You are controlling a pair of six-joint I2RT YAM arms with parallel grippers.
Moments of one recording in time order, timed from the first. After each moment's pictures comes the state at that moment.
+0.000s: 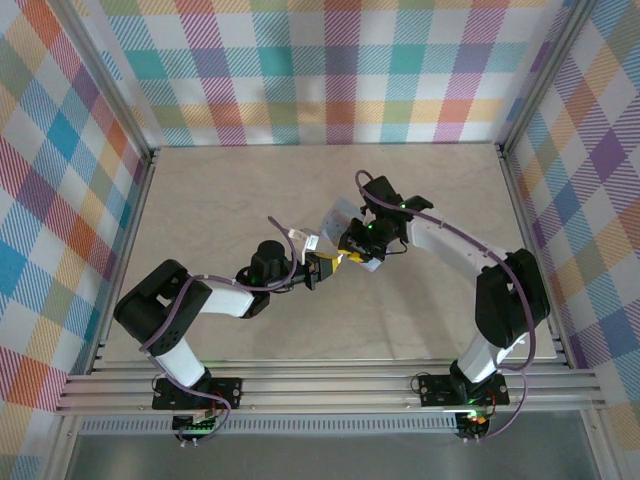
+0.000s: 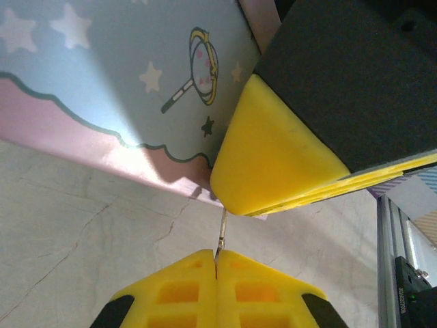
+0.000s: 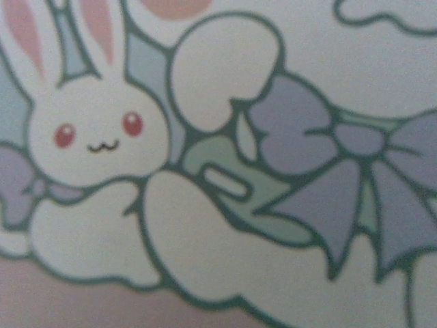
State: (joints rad) left arm -0.66 1.66 0.54 0.87 0.45 -0.48; right arm 0.57 1.66 1.29 -0.76 -0.42 0.89
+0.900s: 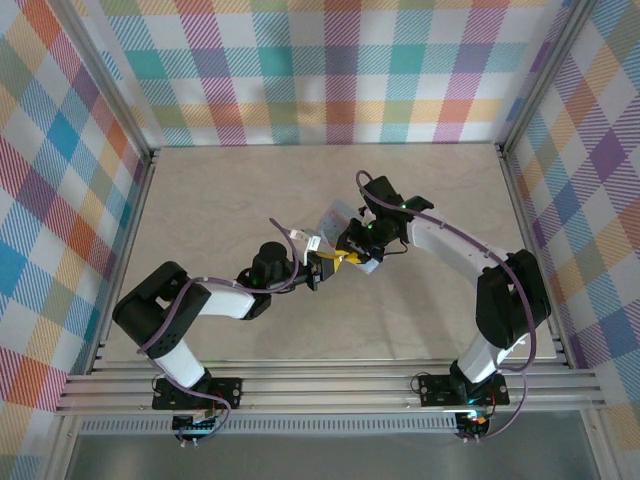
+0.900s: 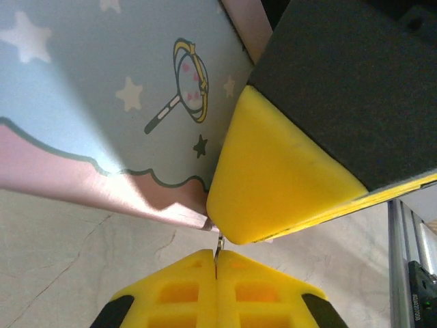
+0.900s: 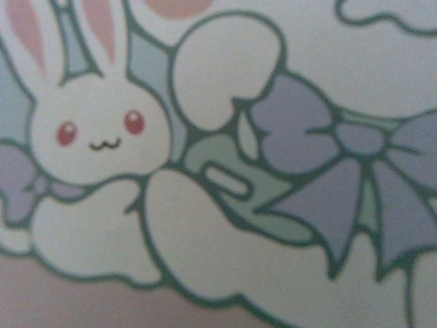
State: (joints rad) left arm -0.69 1.65 0.54 0.86 0.39 -0.45; right arm 0.56 1.66 1.29 -0.75 -0.48 0.92
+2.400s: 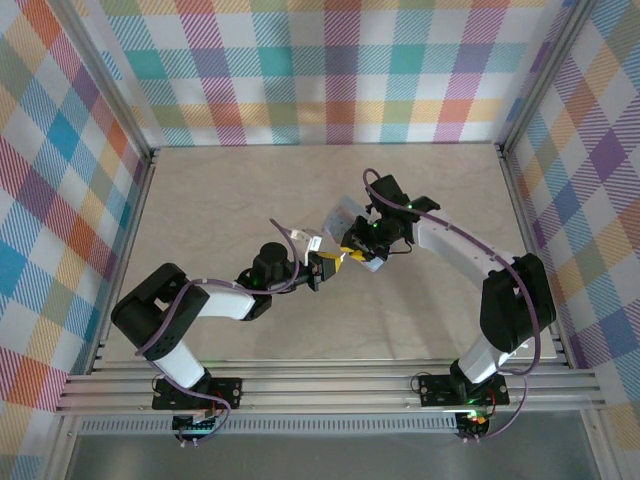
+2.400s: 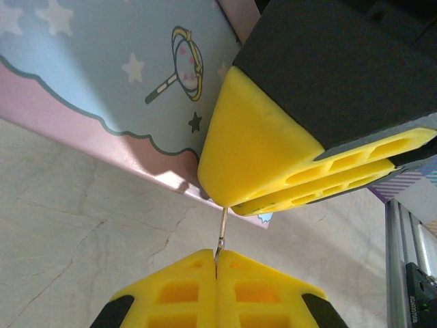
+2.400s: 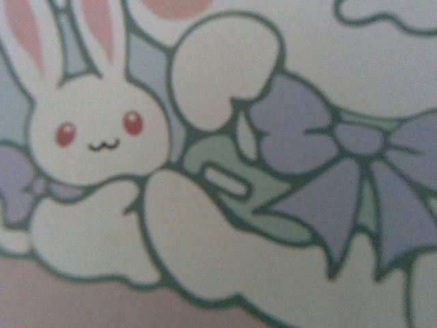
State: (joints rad) left arm -0.70 1.64 0.54 0.86 0.38 -0.45; right arm 0.54 1.63 1.27 -0.74 -0.45 0.94
